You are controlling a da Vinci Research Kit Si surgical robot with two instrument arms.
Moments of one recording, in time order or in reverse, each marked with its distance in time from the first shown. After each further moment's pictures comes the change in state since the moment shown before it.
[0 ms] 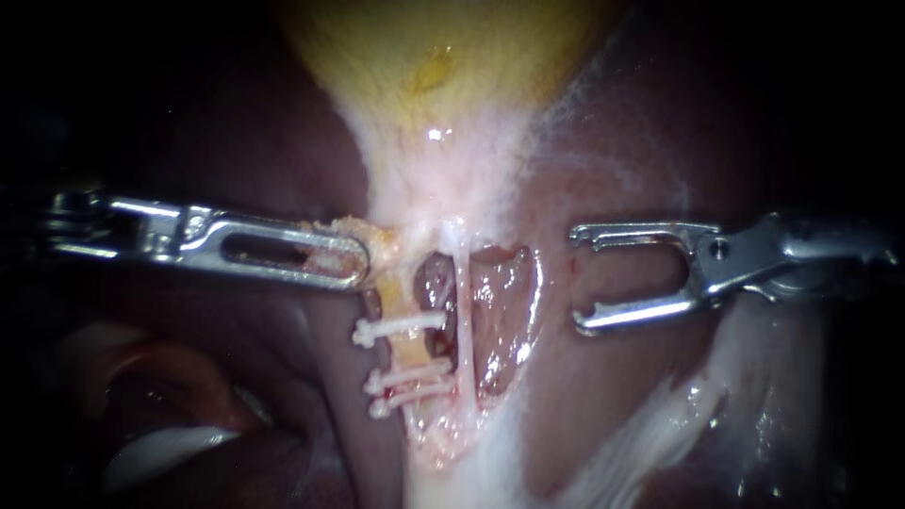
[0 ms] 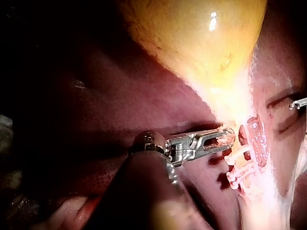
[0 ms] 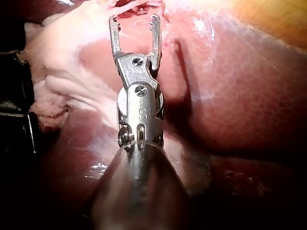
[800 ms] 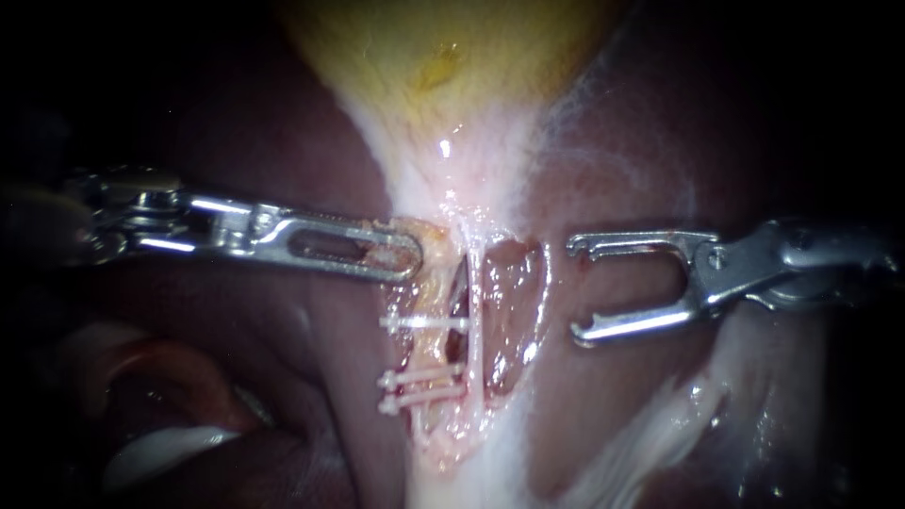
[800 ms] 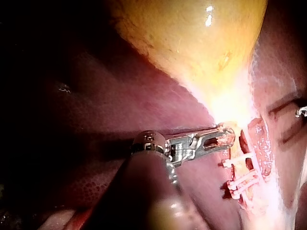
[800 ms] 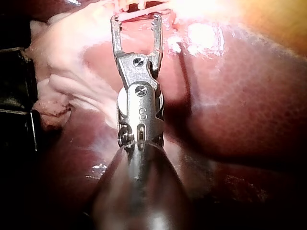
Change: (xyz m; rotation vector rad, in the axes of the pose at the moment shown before) right arm 0.000 -0.001 0.000 0.012 0.001 -0.006; left arm 0.000 0.004 0.006 -0.022 -0.004 0.015
